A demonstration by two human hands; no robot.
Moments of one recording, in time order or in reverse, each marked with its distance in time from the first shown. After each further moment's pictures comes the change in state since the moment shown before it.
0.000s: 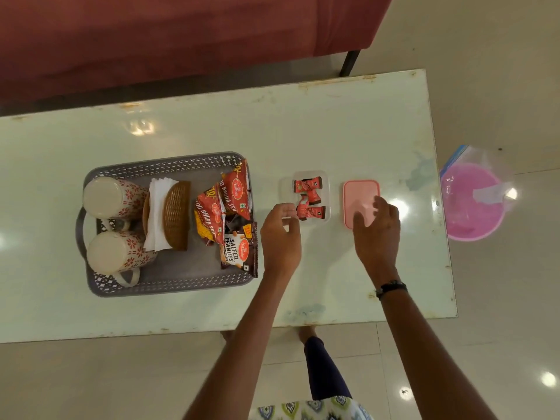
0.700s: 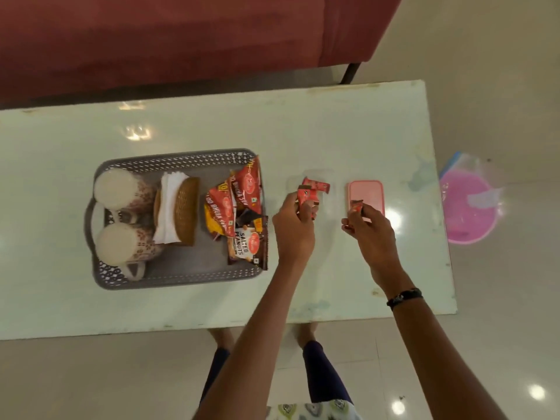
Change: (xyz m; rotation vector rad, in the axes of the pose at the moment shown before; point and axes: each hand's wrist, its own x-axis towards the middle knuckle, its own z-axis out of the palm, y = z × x) left_hand -0.001 0.013 -0.008 -0.094 -0.016 0.023; right_hand -0.036 -0.035 -0.015 0.547 -0.252 0.112
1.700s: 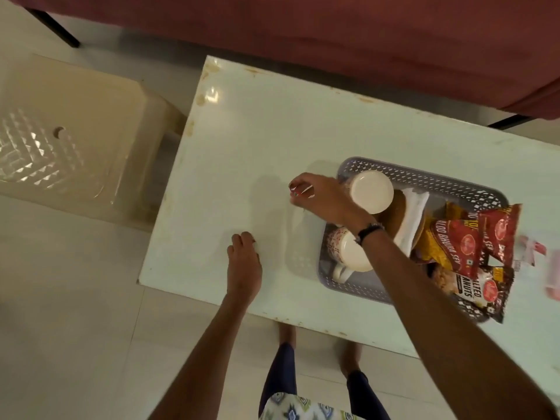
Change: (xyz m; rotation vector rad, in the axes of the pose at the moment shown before) left_hand 0.061 -0.242 -0.440 0.502 0.150 -0.162; right_hand -0.072 -0.095 0.486 -0.699 -0.735 -0.388
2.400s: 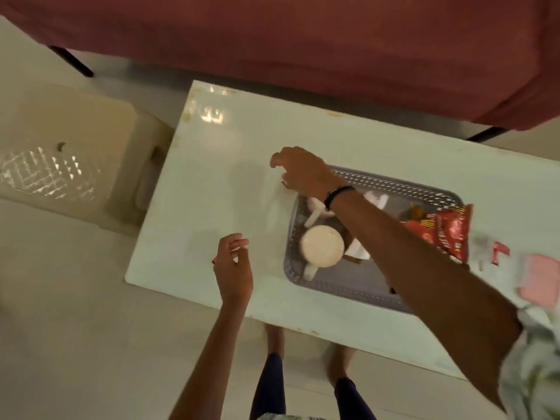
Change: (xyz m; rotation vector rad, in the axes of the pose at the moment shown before) left_hand -0.051 0.070 -0.003 -0.663 0.307 -0.177; right_hand 0.009 -0.007 -0.060 -0.633 0.039 -0.304
